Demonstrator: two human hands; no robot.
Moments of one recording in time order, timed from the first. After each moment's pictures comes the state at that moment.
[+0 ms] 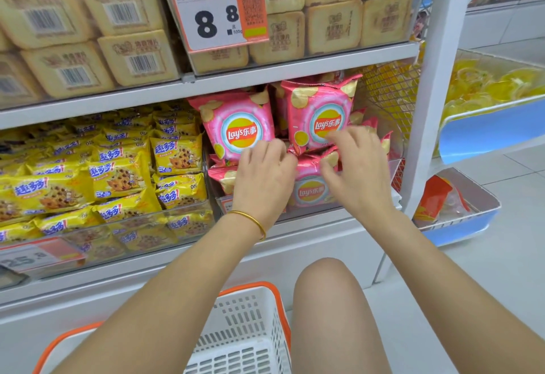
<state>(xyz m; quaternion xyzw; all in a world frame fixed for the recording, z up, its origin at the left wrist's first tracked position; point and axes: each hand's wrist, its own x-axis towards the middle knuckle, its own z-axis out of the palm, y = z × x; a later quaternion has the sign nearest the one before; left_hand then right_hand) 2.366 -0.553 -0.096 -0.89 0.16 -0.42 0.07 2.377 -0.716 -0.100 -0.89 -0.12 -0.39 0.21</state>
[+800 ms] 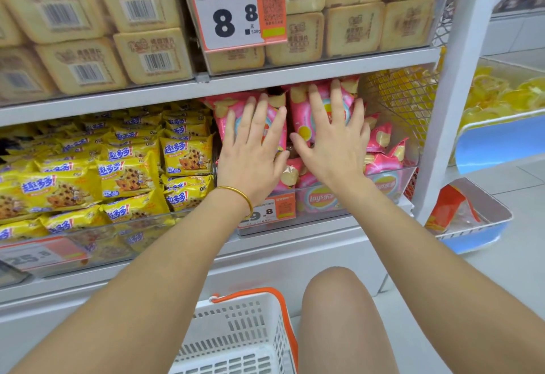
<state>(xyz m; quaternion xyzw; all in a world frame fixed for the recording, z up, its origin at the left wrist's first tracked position) 2.396 -0.515 -0.077 -0.91 0.12 -0.39 0.08 2.422 -0.666 -0.074 -0.94 -0.04 -0.31 0.14</state>
